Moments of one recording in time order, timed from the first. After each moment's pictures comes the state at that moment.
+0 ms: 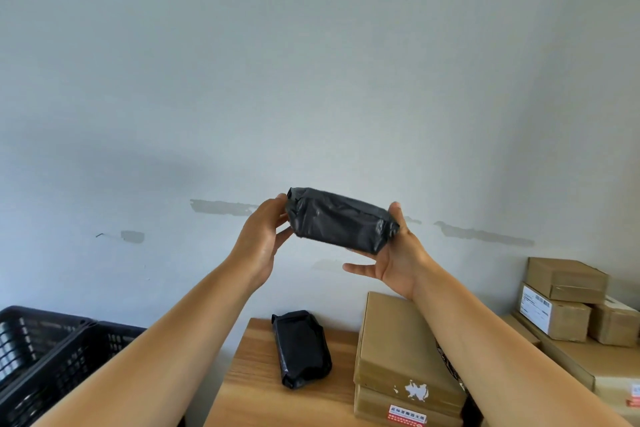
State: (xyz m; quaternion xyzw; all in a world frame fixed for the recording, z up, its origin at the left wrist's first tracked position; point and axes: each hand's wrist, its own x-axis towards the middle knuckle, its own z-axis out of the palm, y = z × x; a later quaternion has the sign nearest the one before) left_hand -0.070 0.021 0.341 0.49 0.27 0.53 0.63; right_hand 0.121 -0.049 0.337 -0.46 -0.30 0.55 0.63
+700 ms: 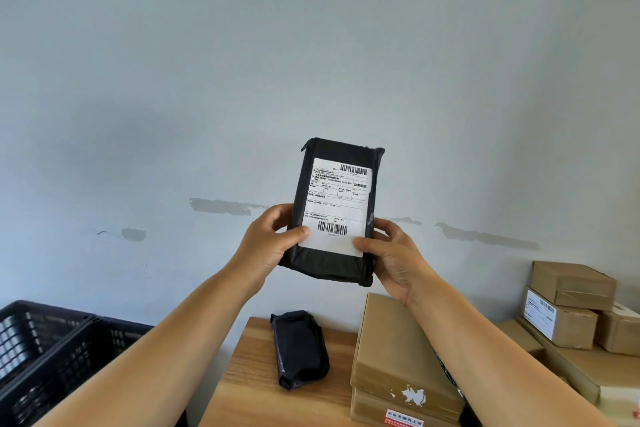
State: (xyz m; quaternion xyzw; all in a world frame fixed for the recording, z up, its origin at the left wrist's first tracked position) left_hand -0.061 0.023 0.328 0.63 0.33 0.47 0.52; right_hand 0.130 -0.048 0.328 -0.46 -0.36 0.46 0.67
